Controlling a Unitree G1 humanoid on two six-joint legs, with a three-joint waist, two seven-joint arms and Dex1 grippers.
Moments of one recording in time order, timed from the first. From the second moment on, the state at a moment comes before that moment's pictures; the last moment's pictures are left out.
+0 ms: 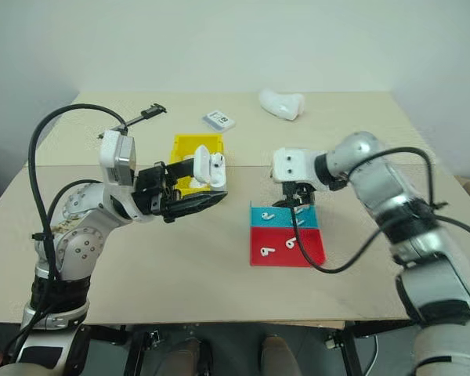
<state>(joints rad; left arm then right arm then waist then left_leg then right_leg) -0.53 0.46 0.05 -0.31 -0.73 0.47 -1.00 -1.12 -0.72 0.58 0.56 -0.08 -0.13 1.32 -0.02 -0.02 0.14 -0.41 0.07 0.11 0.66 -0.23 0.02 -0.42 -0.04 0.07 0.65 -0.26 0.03</state>
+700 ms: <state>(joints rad) -0.47 0.52 0.08 -0.38 -0.75 0.46 -0.93 -1.29 -0.44 0.65 1.16 -0.41 -0.54 1.30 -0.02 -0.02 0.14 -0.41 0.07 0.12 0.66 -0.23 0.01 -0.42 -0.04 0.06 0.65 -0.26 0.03</state>
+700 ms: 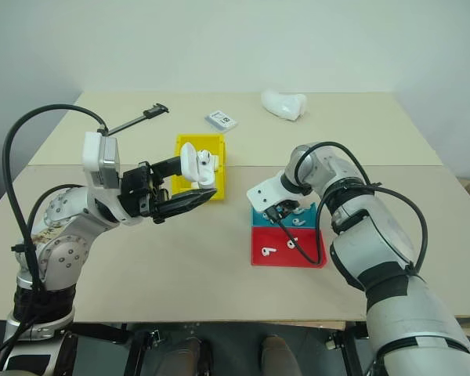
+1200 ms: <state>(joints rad) -0.44 0.54 0.08 -0.41 -0.75 0.46 -0.91 -1.29 -0.41 0.62 1.20 -0.46 -0.56 1.30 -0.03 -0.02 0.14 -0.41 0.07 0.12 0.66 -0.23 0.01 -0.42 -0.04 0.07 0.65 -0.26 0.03</state>
